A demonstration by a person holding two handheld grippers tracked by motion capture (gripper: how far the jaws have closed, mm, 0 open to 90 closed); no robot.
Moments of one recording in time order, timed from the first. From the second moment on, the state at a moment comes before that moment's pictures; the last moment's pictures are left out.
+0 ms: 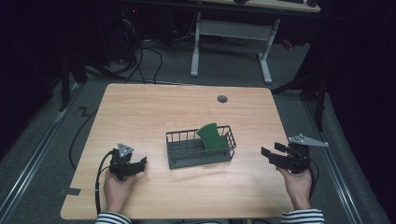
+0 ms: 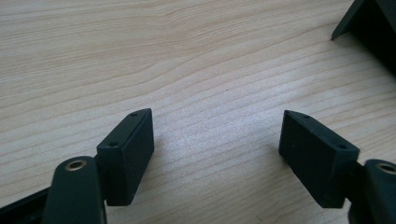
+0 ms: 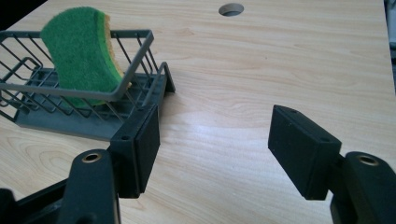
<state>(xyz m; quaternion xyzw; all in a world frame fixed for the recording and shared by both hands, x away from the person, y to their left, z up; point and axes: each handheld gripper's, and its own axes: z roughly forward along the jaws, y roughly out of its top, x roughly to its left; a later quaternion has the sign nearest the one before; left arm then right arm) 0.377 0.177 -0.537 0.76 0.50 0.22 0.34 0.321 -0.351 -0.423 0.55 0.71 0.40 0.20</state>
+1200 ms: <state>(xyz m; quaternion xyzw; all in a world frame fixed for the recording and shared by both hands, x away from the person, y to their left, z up) 0.377 0.177 -0.537 0.76 0.50 0.22 0.34 0.318 -0.342 -0.502 0.57 0.71 0.36 0.21</state>
